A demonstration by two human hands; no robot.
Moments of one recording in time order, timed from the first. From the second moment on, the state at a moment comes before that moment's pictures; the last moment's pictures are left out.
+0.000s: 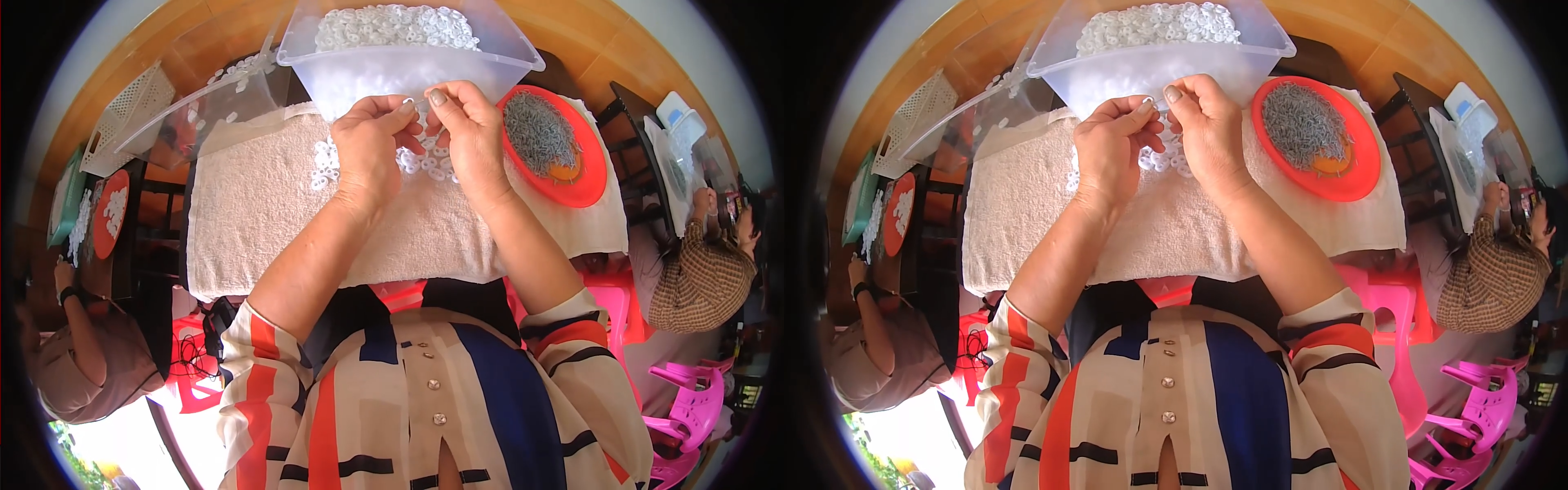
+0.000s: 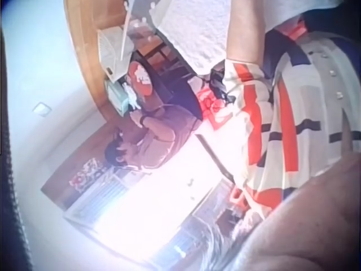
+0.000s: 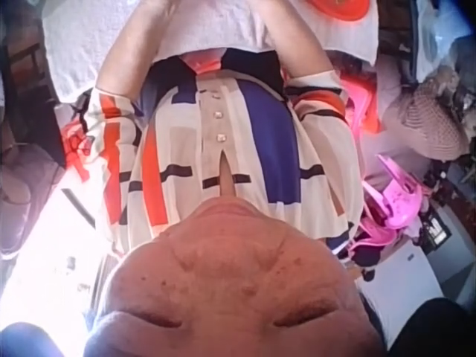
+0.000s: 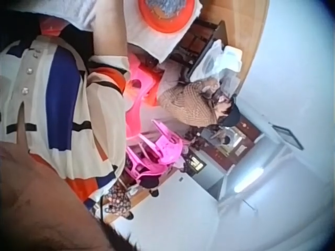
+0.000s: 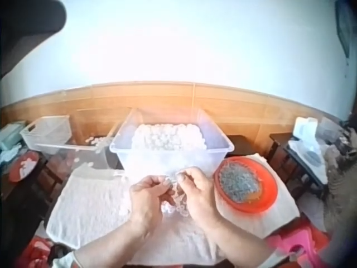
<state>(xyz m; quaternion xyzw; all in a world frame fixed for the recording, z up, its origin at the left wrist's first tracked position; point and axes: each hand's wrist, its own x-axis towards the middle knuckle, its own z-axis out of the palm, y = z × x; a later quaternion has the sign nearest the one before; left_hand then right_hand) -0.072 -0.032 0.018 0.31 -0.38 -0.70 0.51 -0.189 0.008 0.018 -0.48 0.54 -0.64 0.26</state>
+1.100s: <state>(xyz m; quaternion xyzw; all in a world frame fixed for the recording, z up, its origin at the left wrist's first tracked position) -0.065 -0.037 0.029 0.34 -0.43 -0.68 0.48 -0.187 0.001 0.004 -0.54 0.51 -0.63 0.22</state>
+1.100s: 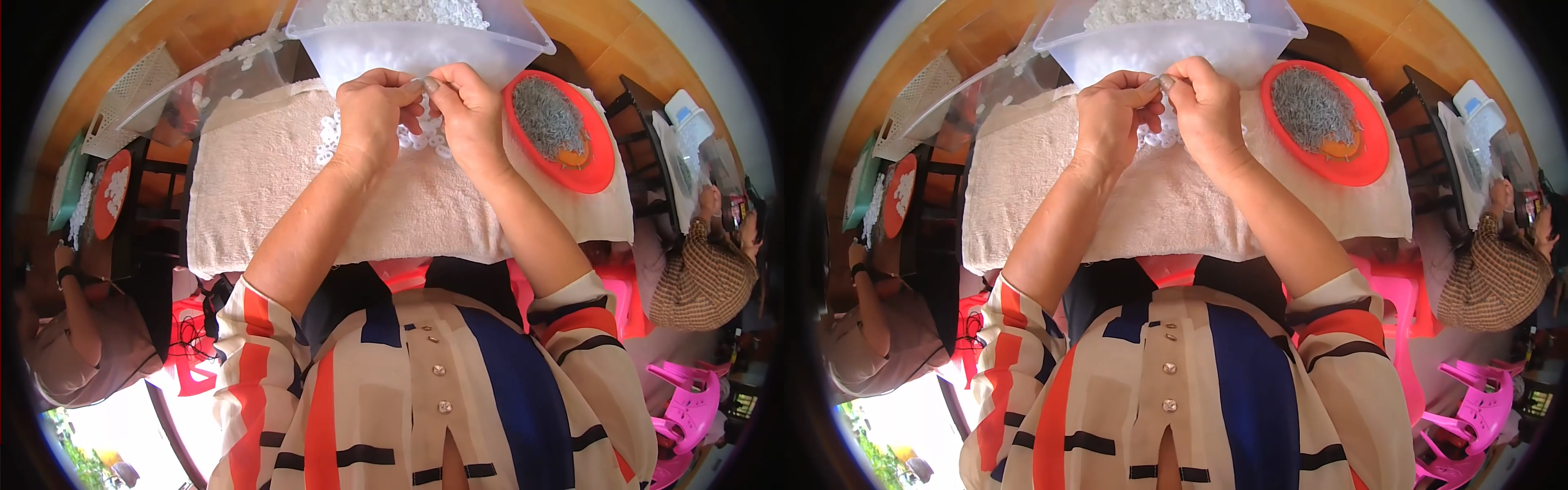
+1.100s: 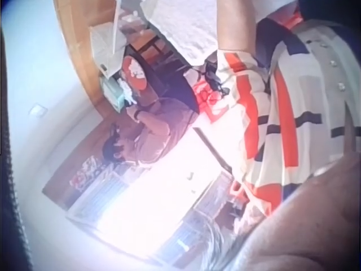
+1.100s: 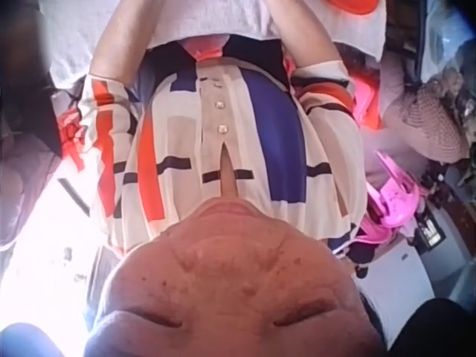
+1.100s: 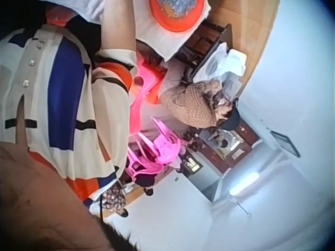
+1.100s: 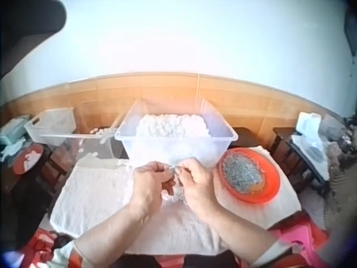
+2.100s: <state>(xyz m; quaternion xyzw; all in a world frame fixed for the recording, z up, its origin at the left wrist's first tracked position) -0.017 -0.048 0.014 0.31 -0.44 -0.69 0.49 -0.196 0.006 0.029 -0.65 0.57 -0.45 0.25</state>
